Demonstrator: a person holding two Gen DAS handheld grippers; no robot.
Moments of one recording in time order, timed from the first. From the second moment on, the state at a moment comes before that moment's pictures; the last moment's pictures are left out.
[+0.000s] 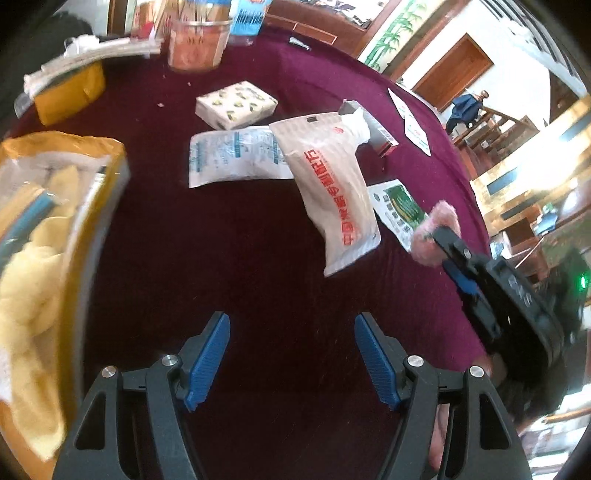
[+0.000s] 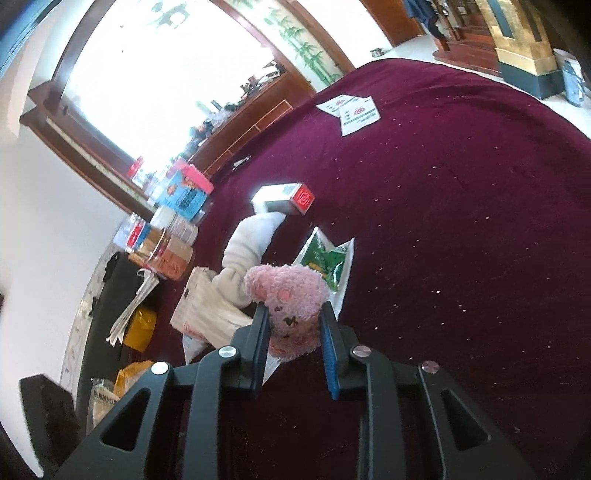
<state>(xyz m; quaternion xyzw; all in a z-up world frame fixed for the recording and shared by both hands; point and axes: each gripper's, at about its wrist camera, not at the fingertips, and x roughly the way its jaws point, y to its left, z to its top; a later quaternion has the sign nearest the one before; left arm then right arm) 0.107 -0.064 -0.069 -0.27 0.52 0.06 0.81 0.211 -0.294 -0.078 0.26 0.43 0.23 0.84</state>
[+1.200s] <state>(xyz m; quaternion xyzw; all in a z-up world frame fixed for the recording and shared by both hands) 0.166 -0.068 -0.072 -0.26 0.48 0.10 0.83 0.221 -0.301 -0.093 0.28 0.45 0.20 0.82</state>
